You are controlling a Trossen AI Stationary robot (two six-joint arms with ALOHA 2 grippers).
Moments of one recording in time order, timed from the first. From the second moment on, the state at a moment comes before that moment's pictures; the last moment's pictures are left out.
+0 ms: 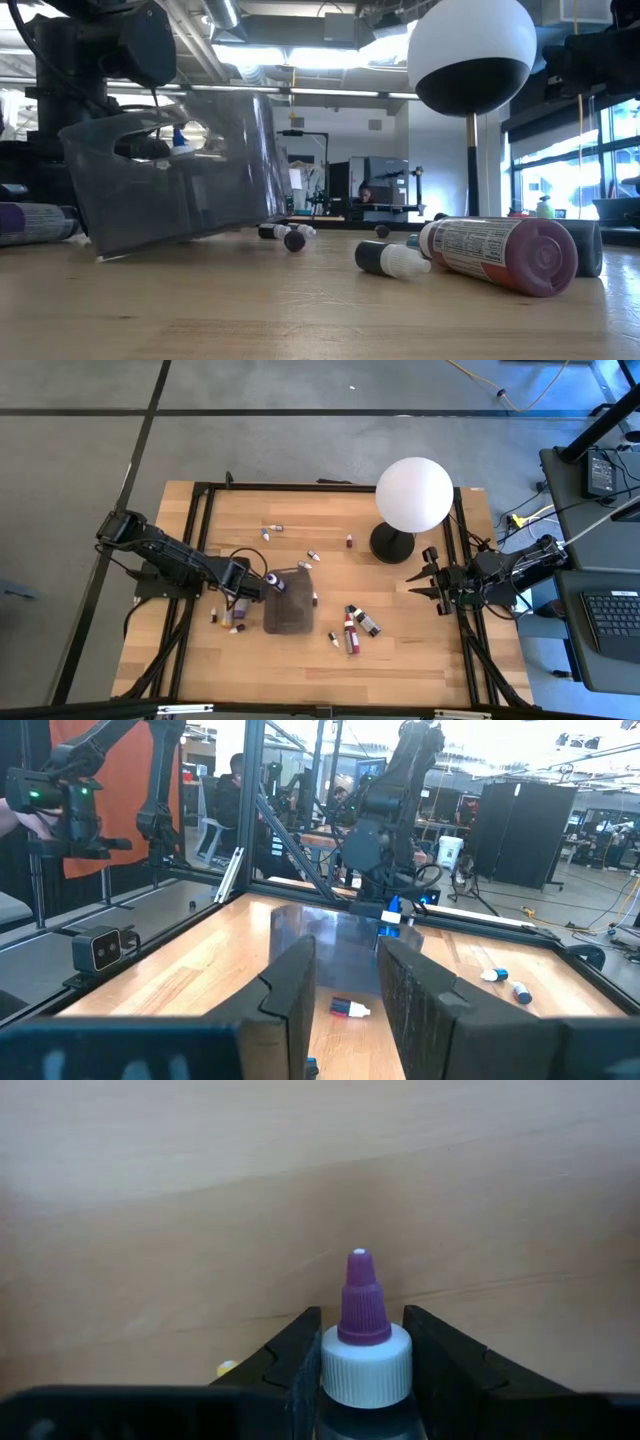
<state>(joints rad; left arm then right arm) -0.23 1.40 0.63 -0.75 -0.17 -1.66 0.35 0.00 0.01 0.08 0.14 -0.14</state>
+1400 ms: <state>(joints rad) -0.48 1.20 0.66 0.06 -1.07 -0.50 0.35 0.00 0.01 0.09 0.14 -0.16</state>
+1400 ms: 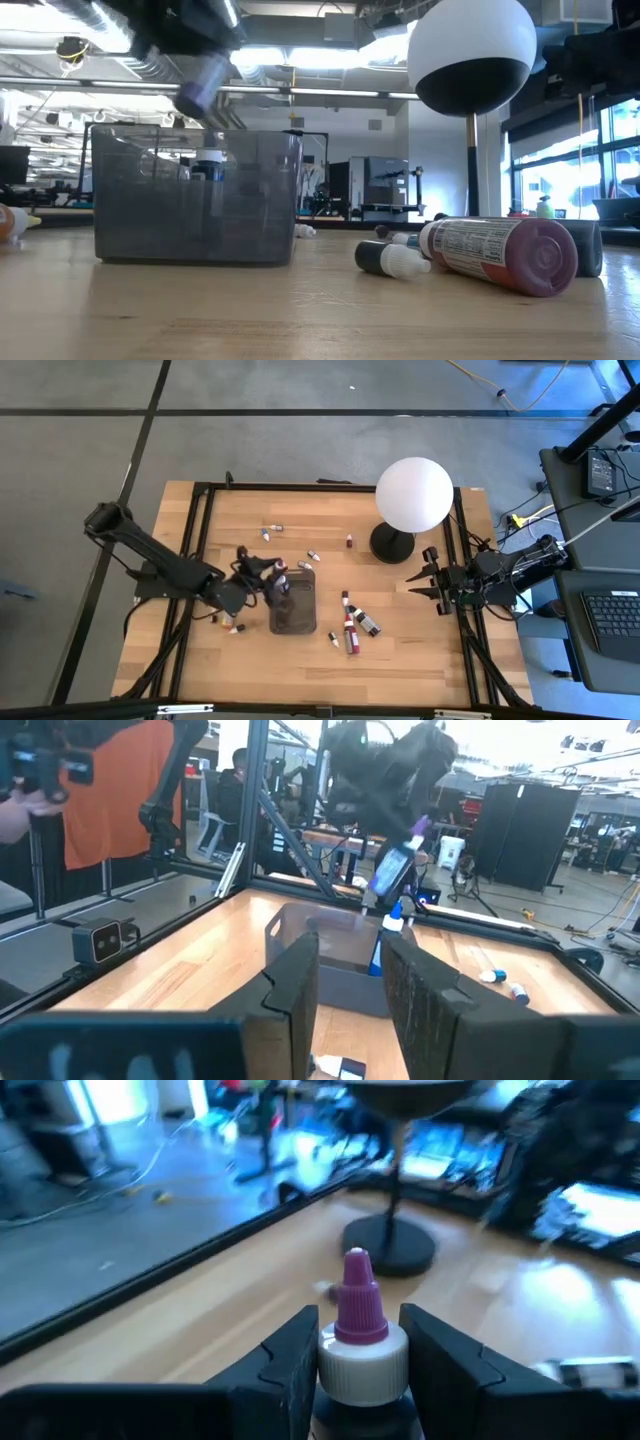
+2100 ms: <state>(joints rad) -0.58 1.51 0.41 1.06 -0.86 -0.02 0.35 0.00 0.01 0.09 0.14 -0.11</state>
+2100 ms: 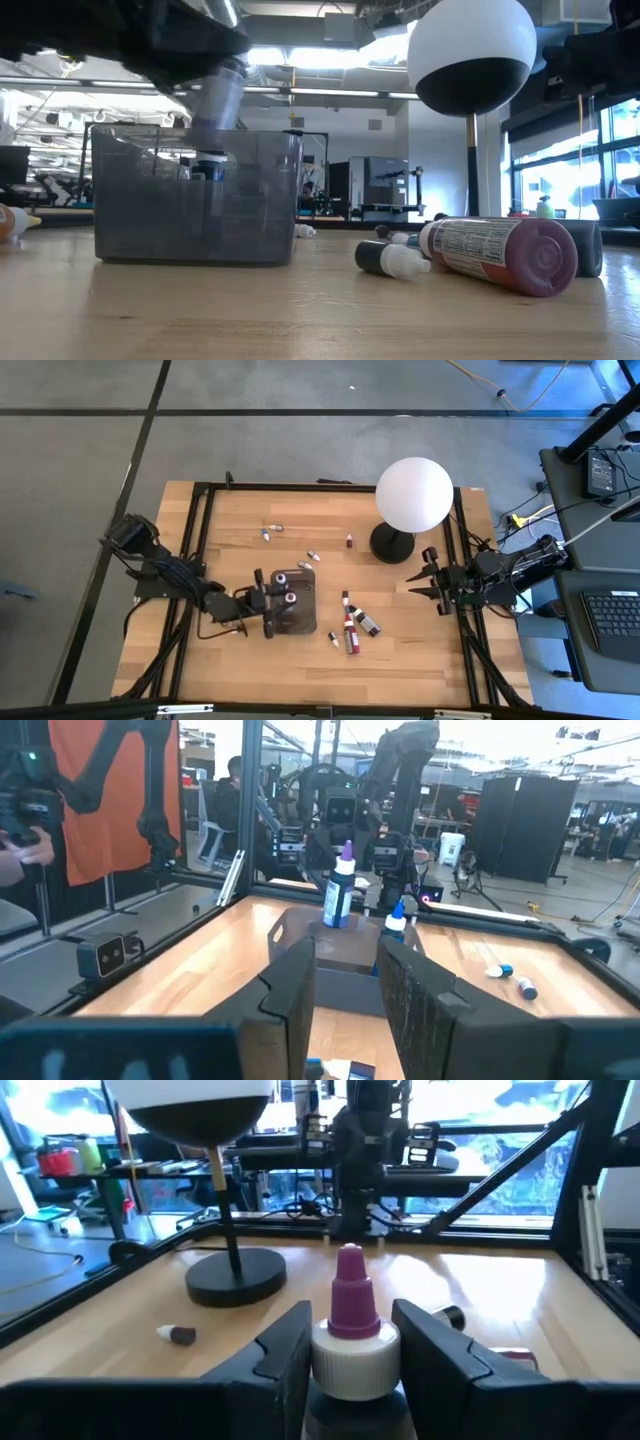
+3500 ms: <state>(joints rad) -0.54 1.77 0.22 1.53 -0.87 0.01 0.35 0.00 0.01 0.08 0.14 -0.03</state>
